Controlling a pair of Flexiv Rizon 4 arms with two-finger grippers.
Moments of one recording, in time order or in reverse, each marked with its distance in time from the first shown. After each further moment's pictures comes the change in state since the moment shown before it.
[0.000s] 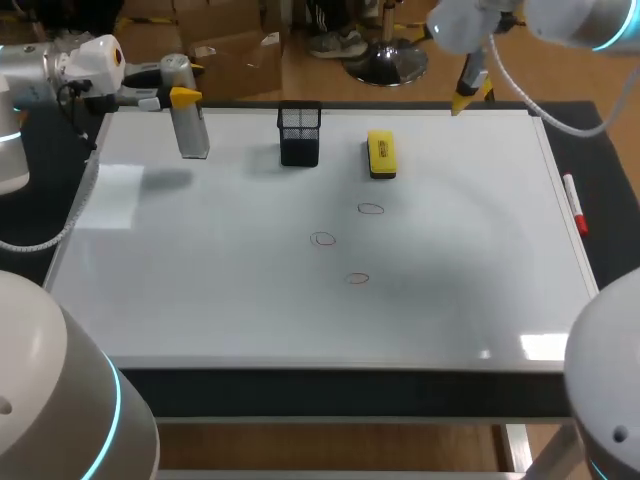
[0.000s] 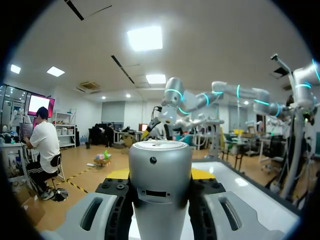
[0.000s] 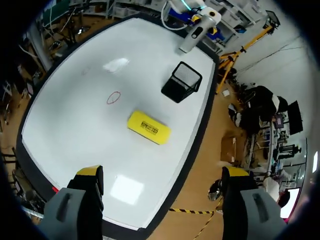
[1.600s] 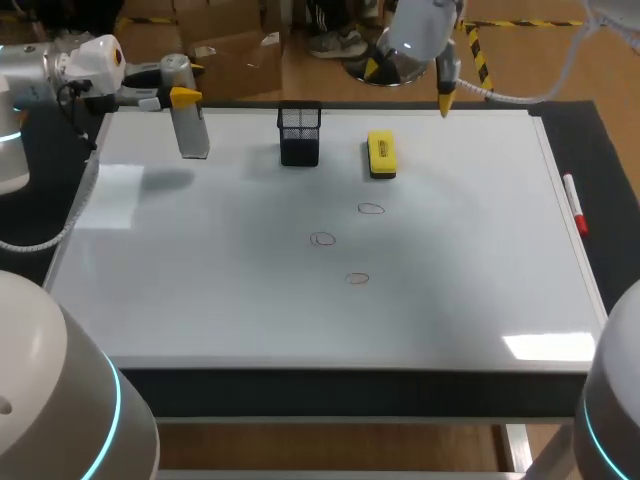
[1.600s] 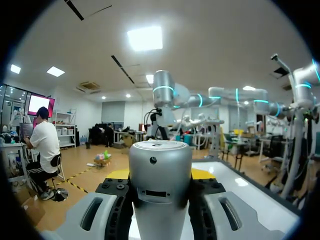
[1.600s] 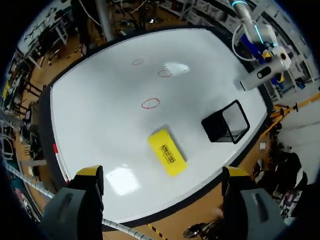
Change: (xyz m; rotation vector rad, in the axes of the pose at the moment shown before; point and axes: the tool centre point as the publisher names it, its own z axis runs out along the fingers) left arm 0.000 0.000 0.000 0.000 0.000 0.000; right arm 0.012 0.051 0.035 -0.121 0.327 -0.522
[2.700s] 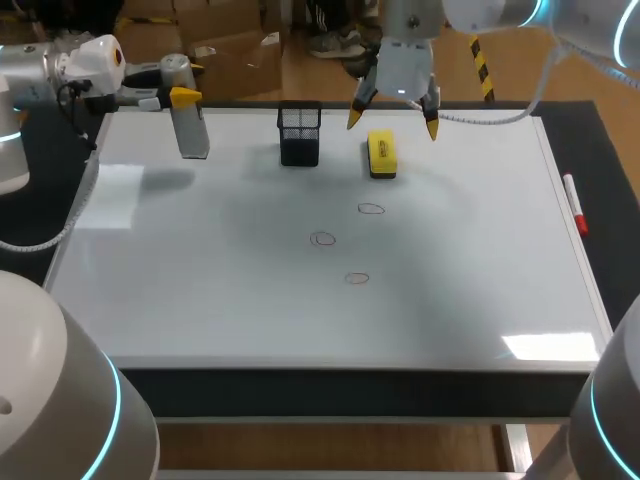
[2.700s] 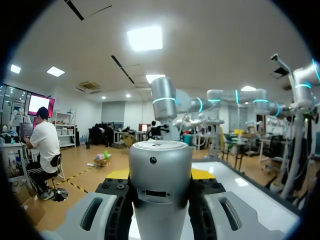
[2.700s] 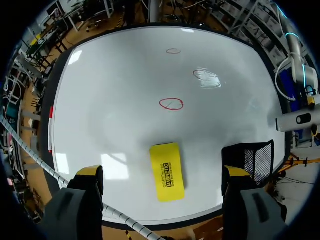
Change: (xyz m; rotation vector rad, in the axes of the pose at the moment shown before) left arm 0.000 0.000 0.000 0.000 0.000 0.000; right arm 0.002 0.011 0.066 -0.005 0.130 -0.337
